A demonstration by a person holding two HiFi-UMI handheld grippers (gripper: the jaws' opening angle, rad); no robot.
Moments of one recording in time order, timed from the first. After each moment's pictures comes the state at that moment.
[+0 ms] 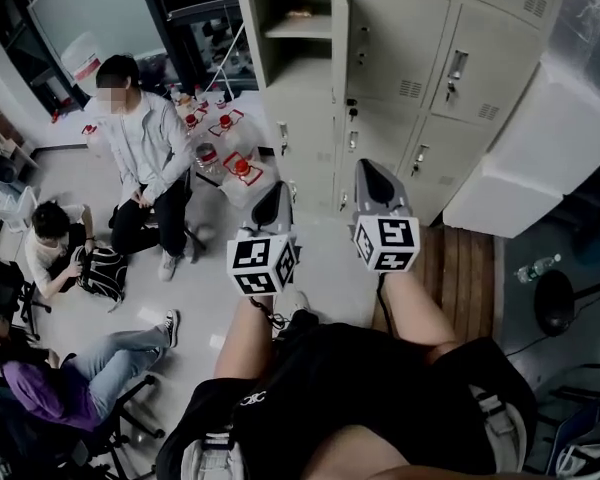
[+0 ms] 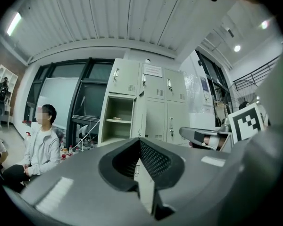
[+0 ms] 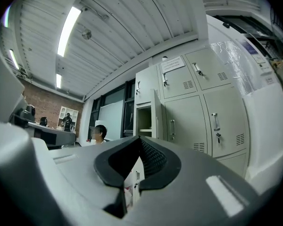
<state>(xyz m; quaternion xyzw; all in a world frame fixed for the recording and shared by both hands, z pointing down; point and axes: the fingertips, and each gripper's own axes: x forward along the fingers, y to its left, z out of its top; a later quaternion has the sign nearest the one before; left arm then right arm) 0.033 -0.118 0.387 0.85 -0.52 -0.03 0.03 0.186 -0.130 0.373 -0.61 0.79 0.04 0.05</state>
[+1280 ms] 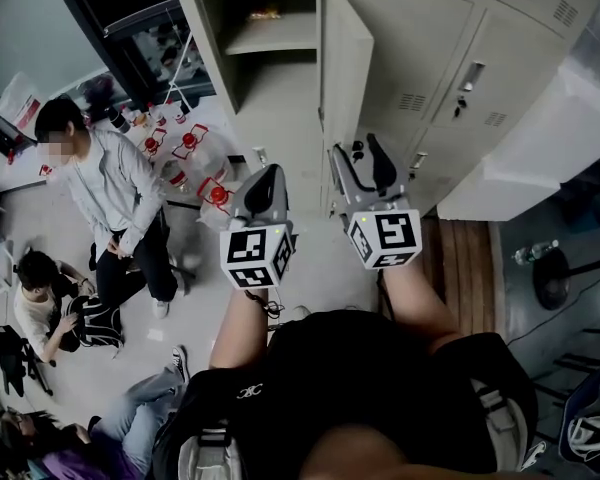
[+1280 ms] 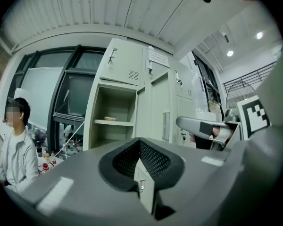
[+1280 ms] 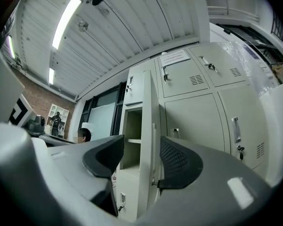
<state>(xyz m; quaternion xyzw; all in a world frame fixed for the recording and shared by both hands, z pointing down) 0.058 -0.342 0.367 0.89 -0.45 -0.01 0.03 0.185 -0.319 0.327 -0.64 0.76 0.07 0.07</state>
